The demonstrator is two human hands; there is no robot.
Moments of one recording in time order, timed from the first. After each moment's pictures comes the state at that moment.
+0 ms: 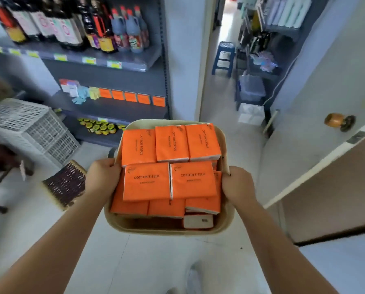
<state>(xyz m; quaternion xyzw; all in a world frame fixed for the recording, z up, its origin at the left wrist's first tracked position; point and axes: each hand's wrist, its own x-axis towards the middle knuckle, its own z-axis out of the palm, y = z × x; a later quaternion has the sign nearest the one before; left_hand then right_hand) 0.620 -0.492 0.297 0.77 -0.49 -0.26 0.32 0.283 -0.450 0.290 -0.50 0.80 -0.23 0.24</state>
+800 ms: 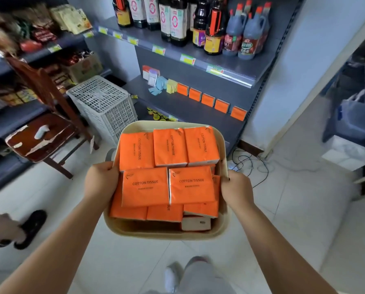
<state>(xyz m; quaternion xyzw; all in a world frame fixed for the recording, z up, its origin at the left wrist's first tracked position) 0.907 -0.610 0.276 0.86 -0.30 -0.22 0.34 0.587 -0.699 0.253 -0.62 0.70 -0.18 0.32</state>
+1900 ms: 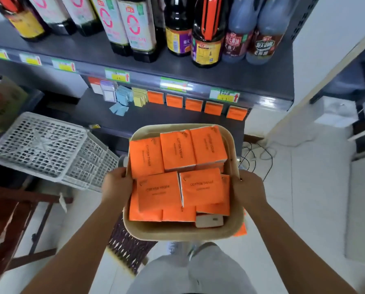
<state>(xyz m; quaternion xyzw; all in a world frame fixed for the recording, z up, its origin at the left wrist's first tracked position) 1.088 -1.054 0.186 0.81 -0.43 -0.33 0.23 0.744 -1.031 0.180 -0.50 0.81 -0.13 0.30</state>
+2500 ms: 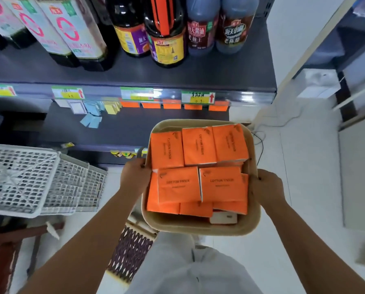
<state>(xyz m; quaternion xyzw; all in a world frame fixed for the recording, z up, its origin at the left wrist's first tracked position) 0.991 -1.163 0.157 0.73 -0.56 -0.37 0.12 0.662 -1.052 0.143 -0.36 0.86 -0.17 0.31</state>
